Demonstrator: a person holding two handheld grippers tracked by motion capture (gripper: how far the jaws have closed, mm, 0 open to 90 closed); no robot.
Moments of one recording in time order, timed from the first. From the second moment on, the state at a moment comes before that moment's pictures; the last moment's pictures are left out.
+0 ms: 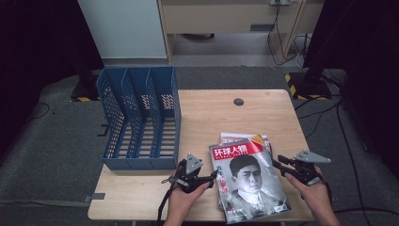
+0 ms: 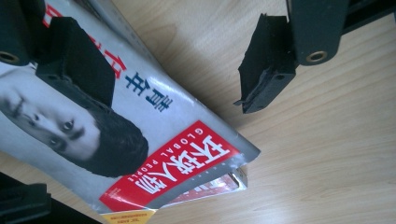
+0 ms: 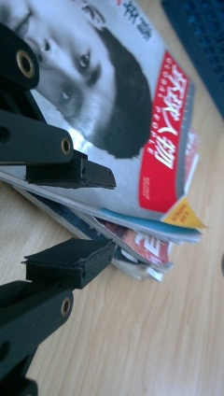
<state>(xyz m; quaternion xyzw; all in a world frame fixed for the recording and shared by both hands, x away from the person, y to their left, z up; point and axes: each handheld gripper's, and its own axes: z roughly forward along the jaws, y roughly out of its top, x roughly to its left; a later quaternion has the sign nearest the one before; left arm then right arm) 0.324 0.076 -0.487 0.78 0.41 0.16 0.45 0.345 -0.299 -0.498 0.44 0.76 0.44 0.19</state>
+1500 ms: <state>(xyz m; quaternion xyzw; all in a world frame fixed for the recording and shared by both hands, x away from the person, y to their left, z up) 0.391 0.025 -0.480 0.78 0.44 0.05 0.43 0.343 -0.279 -0.506 0.41 0.80 0.41 0.17</state>
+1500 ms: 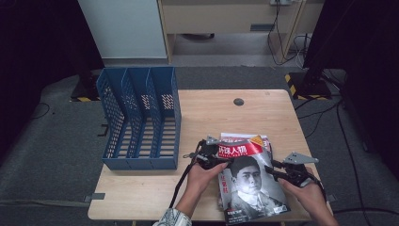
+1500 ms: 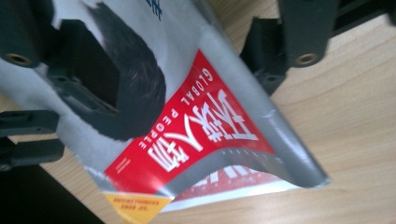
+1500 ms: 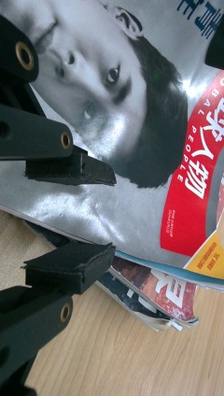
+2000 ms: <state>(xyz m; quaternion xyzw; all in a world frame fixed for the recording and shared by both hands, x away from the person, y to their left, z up) 0.401 0.019 -0.474 0.79 0.44 0.03 0.42 0.342 -0.279 -0.506 0.41 0.80 0.42 0.16</state>
